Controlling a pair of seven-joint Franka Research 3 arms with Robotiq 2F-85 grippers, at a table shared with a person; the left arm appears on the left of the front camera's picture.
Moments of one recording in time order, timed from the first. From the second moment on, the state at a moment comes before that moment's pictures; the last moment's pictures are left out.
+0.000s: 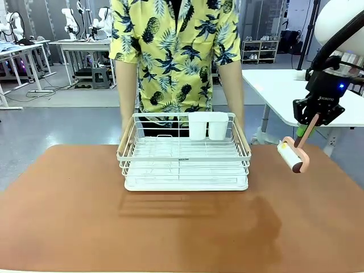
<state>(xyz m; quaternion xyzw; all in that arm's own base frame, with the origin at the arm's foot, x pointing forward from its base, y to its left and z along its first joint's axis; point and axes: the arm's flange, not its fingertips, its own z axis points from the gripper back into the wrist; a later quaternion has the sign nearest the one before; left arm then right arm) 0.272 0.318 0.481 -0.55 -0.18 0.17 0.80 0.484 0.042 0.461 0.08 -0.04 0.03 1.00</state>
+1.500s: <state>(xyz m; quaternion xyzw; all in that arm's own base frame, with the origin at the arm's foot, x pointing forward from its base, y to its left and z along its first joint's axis) 0.272 0.318 0.481 -0.55 -0.18 0.17 0.80 0.484 0.042 0.461 0.08 -0.04 0.03 1.00</state>
